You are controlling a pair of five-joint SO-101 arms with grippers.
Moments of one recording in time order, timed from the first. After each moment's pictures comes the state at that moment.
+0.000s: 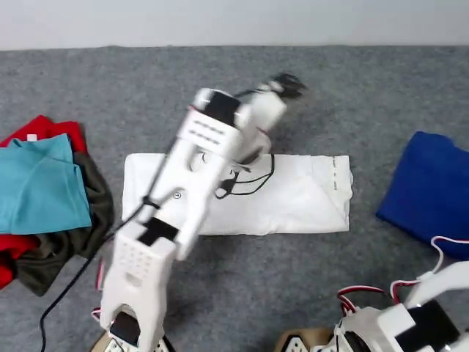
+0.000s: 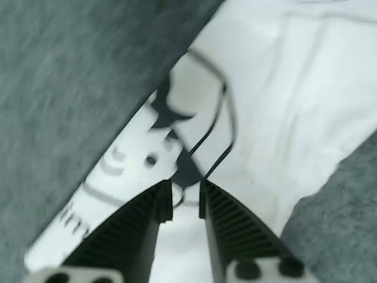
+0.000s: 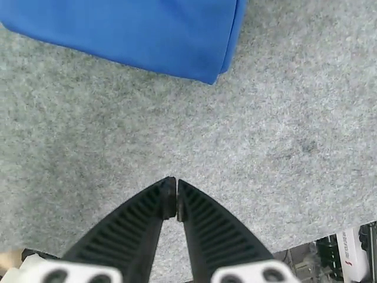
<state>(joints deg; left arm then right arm) 20.4 33.7 -41.5 99.0 -13.9 58.7 -5.5 0.9 89.8 44.1</state>
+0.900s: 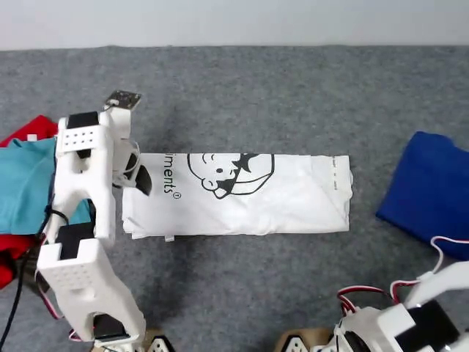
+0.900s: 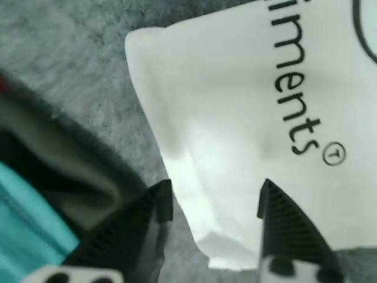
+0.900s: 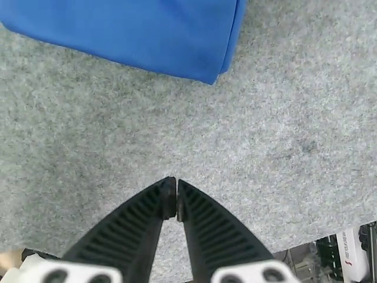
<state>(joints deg) -12.7 22.8 -2.3 82.2 -12.9 58.7 -5.5 0.9 89.8 44.1</state>
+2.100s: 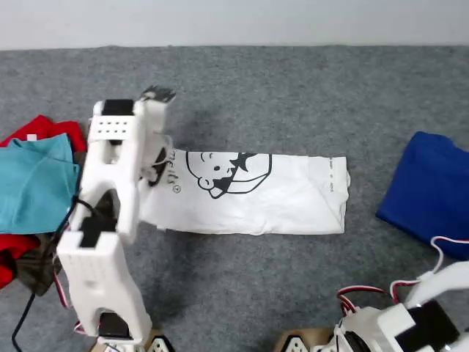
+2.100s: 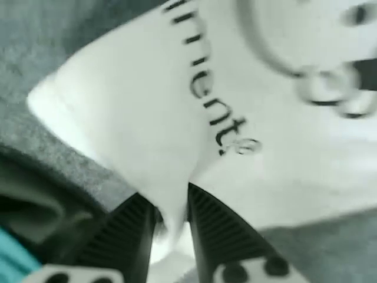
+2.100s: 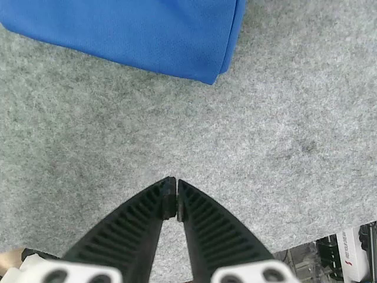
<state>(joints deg) -1.1 25.1 -15.3 95.1 -8.5 58.8 -5.5 0.9 89.8 44.1</state>
